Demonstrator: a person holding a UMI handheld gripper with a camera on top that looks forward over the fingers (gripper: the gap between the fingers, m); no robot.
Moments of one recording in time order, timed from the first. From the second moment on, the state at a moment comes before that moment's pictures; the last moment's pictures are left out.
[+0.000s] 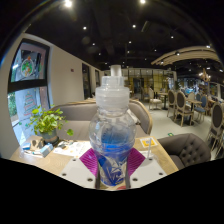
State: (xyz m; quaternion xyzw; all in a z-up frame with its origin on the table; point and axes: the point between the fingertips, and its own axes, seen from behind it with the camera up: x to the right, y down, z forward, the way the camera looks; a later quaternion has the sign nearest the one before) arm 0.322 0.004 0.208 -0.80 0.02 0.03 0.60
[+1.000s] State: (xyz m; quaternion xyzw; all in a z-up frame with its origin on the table) arm 0.366 -0.023 0.057 -0.86 0.06 -0.02 0.50
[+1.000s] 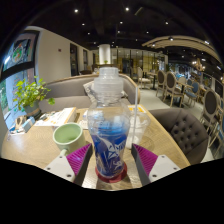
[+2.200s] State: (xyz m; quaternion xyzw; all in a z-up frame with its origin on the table) arm 0.202 -0.313 0.265 -0.89 0.07 -0.09 0.44
